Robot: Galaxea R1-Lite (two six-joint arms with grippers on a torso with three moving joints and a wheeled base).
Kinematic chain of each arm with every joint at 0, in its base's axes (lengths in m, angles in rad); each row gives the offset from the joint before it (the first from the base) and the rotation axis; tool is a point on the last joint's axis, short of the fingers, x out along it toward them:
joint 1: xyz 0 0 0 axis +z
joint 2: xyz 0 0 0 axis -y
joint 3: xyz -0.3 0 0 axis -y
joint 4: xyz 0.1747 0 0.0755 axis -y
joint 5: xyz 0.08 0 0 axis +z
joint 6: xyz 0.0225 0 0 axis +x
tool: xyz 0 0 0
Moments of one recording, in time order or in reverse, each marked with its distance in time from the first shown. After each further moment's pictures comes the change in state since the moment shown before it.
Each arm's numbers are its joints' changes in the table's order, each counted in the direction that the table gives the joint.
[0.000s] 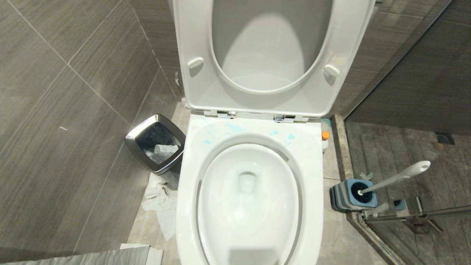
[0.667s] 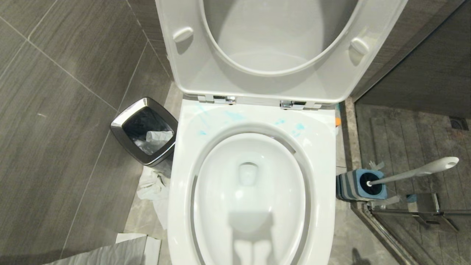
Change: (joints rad) left arm 0.000 0.000 0.000 0.000 0.000 0.000; right arm 0.000 0.000 0.000 0.000 -0.001 0.000
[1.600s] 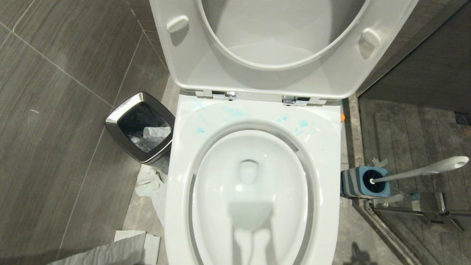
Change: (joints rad) left arm 0.000 0.000 0.000 0.000 0.009 -0.034; right arm 0.000 0.000 0.000 0.000 0.000 0.000
